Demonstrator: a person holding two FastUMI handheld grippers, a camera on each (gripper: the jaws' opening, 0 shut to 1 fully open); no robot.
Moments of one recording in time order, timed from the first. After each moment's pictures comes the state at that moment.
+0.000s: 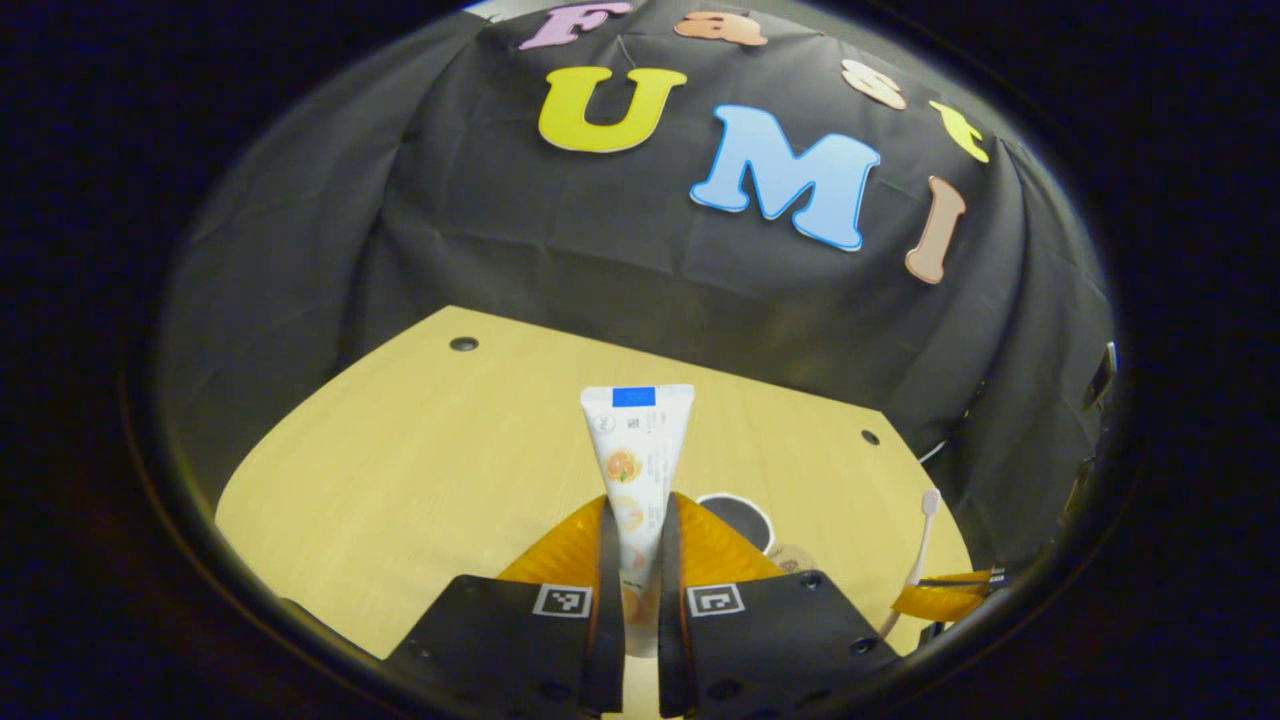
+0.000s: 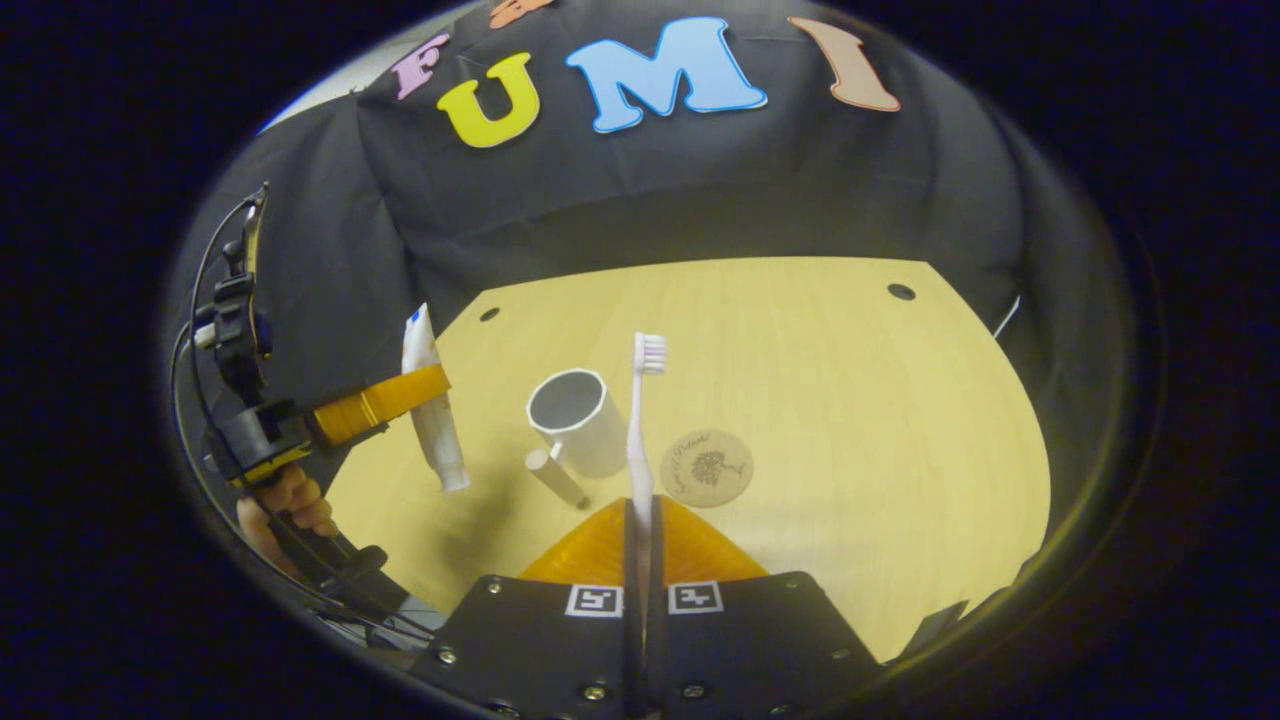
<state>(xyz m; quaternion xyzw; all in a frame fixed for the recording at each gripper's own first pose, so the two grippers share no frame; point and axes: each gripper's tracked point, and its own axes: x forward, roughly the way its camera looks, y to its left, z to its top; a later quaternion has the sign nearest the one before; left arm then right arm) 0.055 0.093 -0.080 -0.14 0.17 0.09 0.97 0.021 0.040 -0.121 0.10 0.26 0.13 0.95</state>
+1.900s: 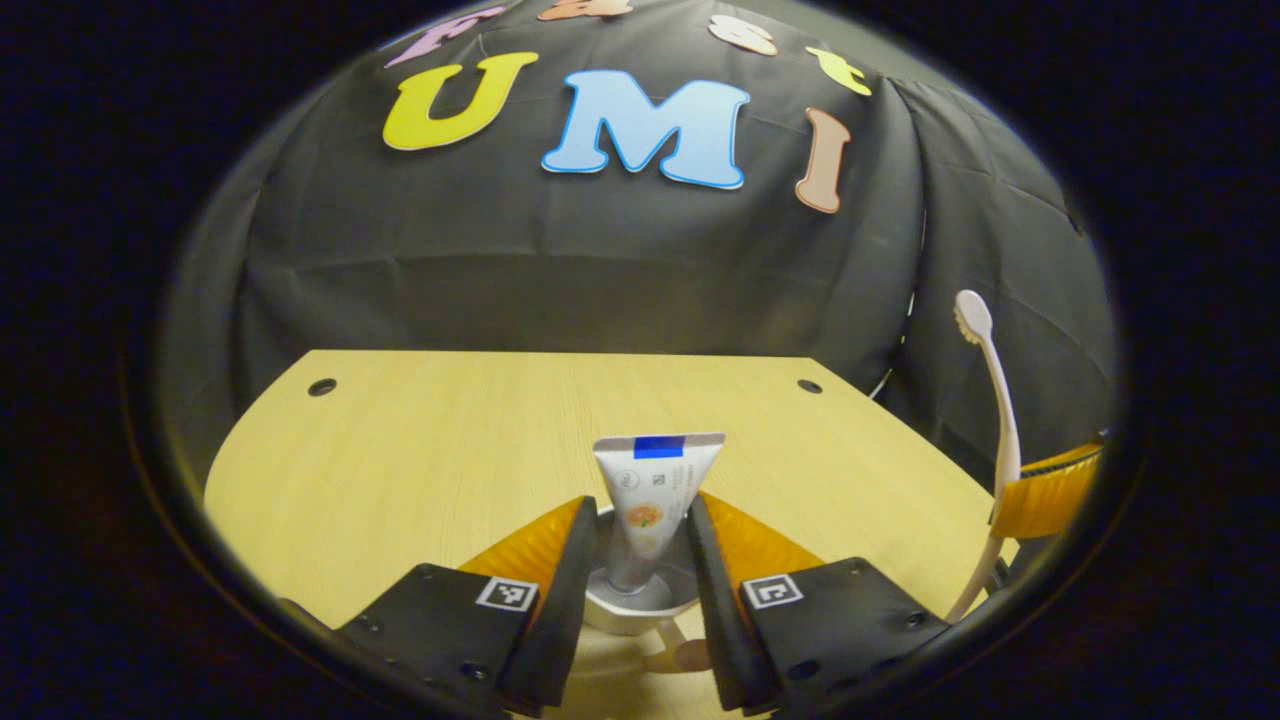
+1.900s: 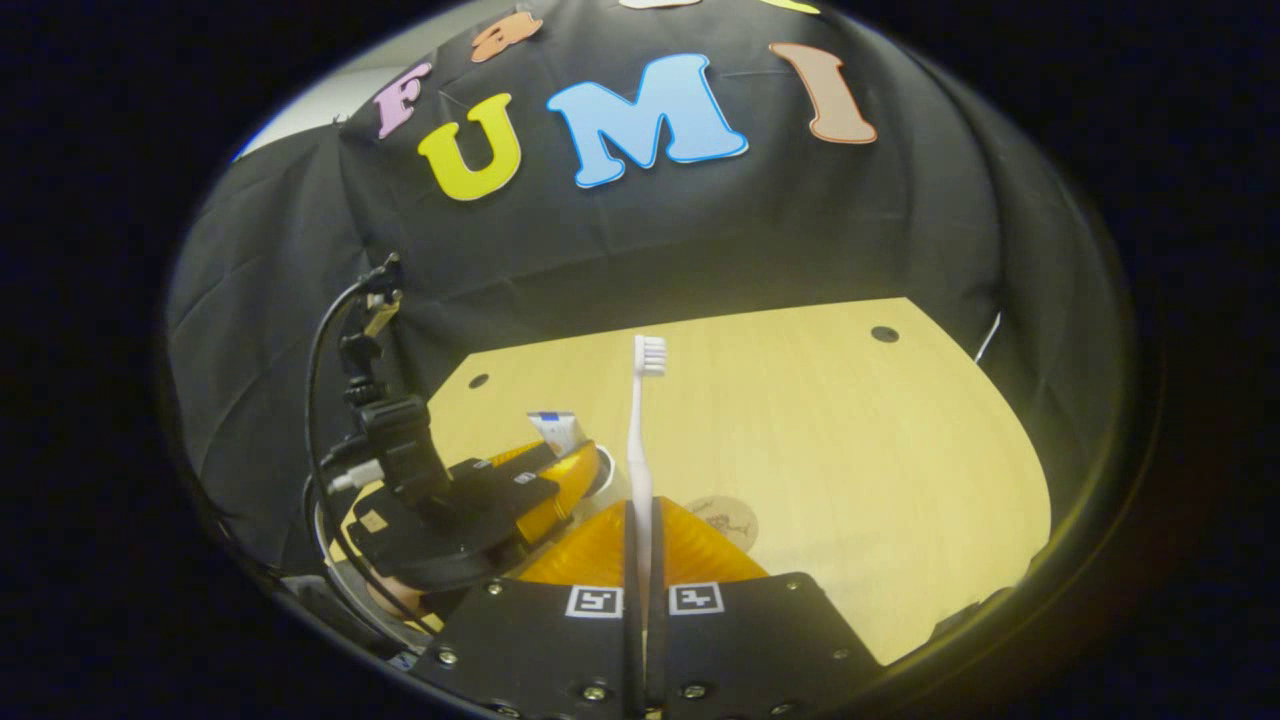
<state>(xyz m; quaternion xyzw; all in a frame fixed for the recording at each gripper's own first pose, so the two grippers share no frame) 0.132 0.014 -0.150 -0.05 0.20 -0.06 0.98 0.056 0.056 -0.074 0.14 0.20 0.10 0.96</state>
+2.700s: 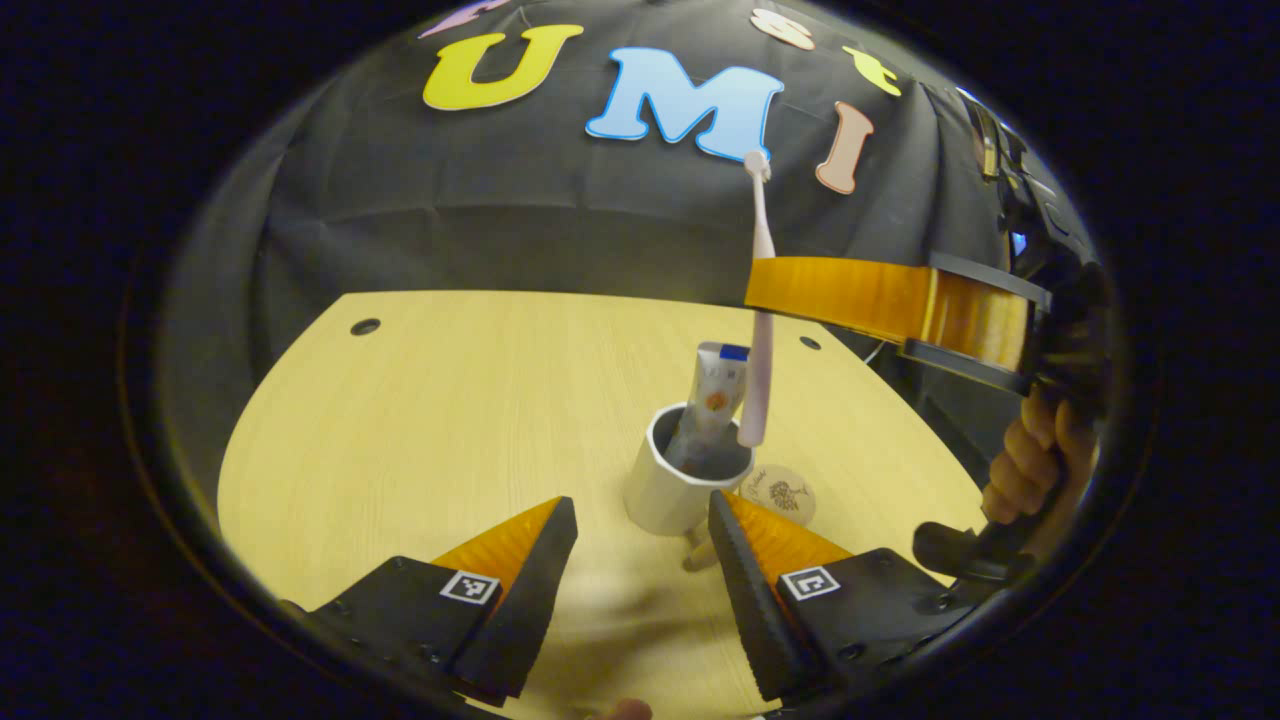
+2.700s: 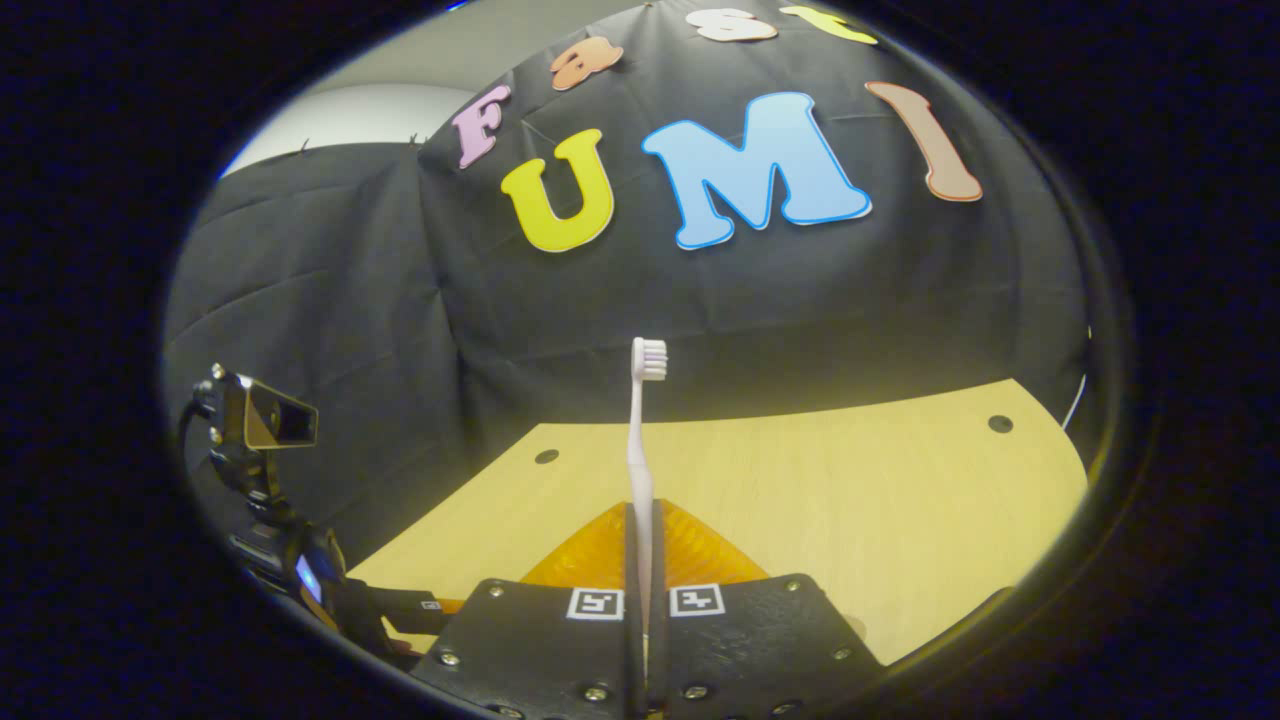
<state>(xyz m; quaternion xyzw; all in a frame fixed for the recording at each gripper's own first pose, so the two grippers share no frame) 0.036 0.065 -0.160 -0.09 0.30 -0.05 0.95 0.155 0.145 -0.031 0.10 0.07 0.18 0.98</state>
